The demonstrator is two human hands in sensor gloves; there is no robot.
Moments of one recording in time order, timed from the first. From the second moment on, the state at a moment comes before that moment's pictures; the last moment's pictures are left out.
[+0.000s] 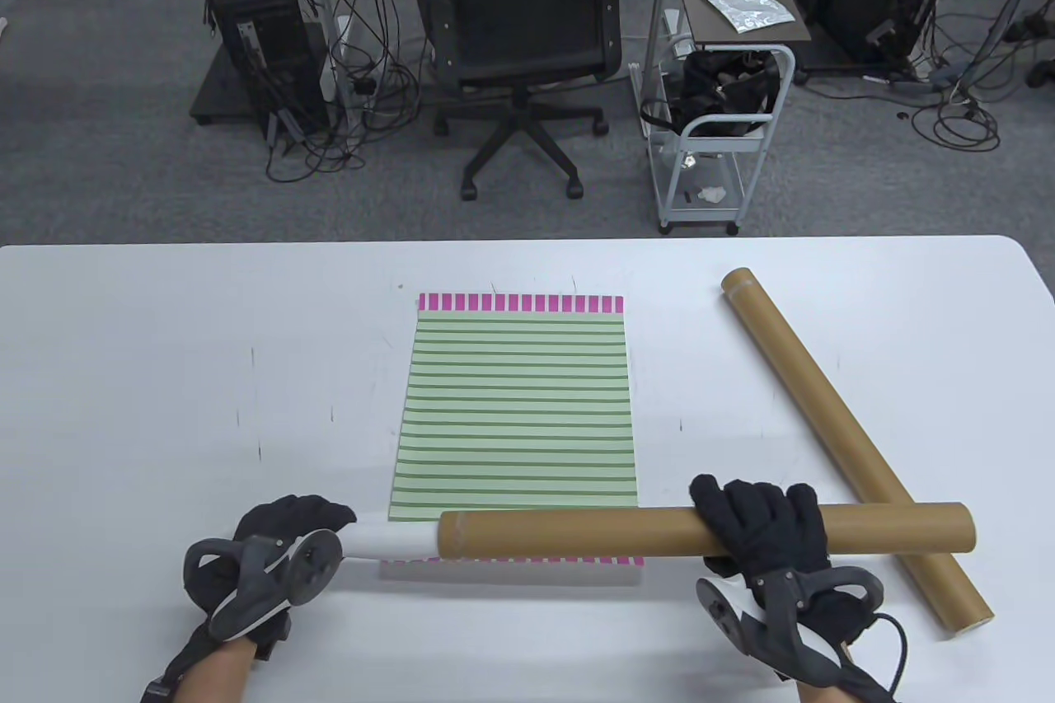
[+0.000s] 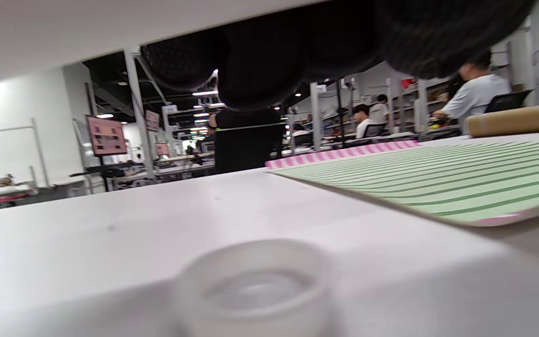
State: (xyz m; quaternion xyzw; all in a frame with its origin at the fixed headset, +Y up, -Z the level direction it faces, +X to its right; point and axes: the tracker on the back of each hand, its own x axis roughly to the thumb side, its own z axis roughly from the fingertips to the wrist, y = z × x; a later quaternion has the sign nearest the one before) left_hand -0.261 -0.732 -0.274 0.09 -0.09 -0.04 0.99; right_hand 0.179 -0.687 -0.236 -0.12 0.25 -0.95 0.16
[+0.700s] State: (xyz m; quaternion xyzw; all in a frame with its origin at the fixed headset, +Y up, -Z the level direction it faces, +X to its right) left_hand -0.231 -0.728 -0.260 0.06 -0.18 0.03 0.98; right_hand 0.160 -0.694 -0.223 -0.19 0.25 -0.94 0.15
